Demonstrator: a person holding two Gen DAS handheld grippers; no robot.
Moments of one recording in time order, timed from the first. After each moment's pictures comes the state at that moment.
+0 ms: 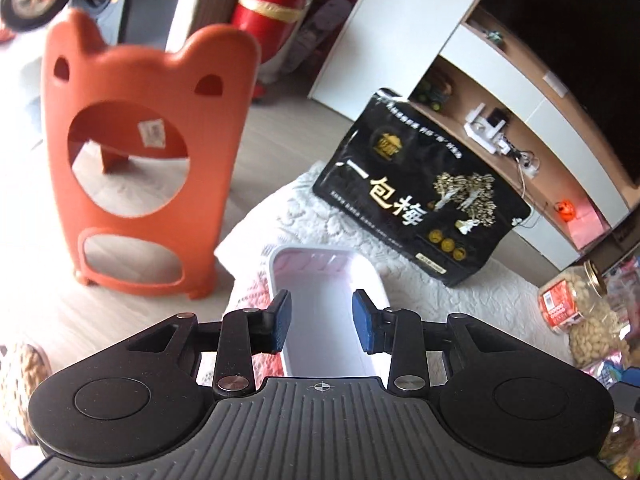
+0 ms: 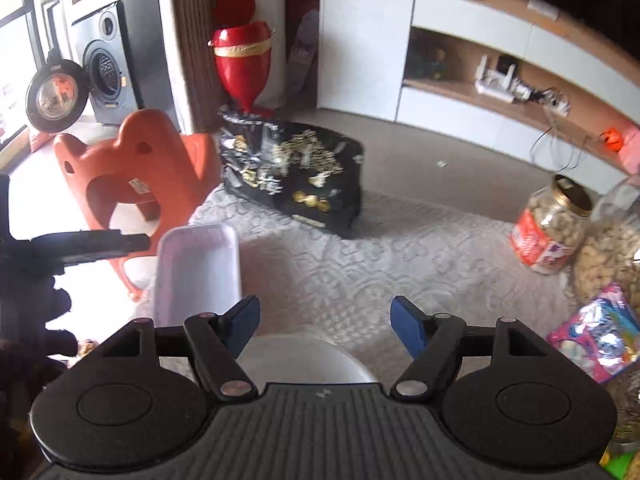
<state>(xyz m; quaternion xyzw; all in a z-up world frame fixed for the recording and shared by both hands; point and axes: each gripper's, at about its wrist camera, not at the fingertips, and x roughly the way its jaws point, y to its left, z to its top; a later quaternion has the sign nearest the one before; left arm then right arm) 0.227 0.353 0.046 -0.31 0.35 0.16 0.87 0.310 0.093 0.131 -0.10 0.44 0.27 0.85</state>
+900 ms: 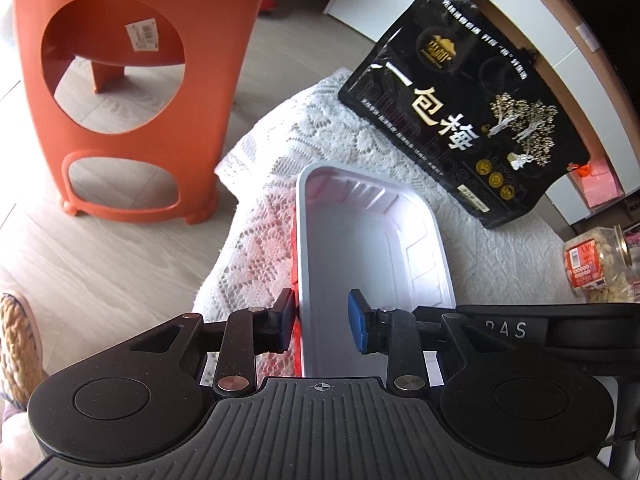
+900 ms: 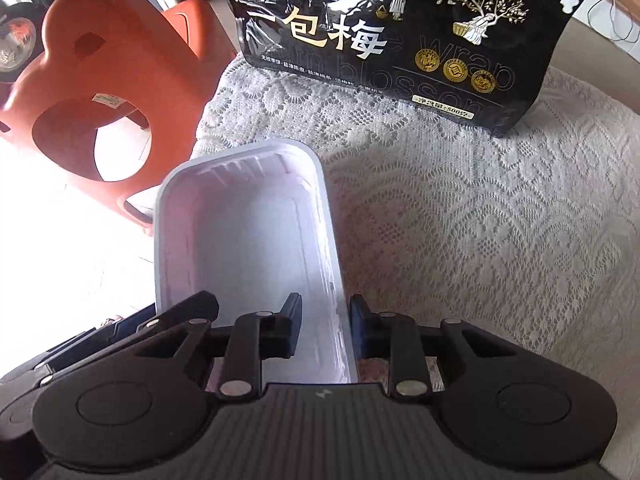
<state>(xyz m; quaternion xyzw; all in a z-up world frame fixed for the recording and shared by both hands) 0.254 0.362 -0.007 -0.33 0.45 0.13 0.82 0.370 0.229 0.002 -0.11 0.61 0.22 0.75</state>
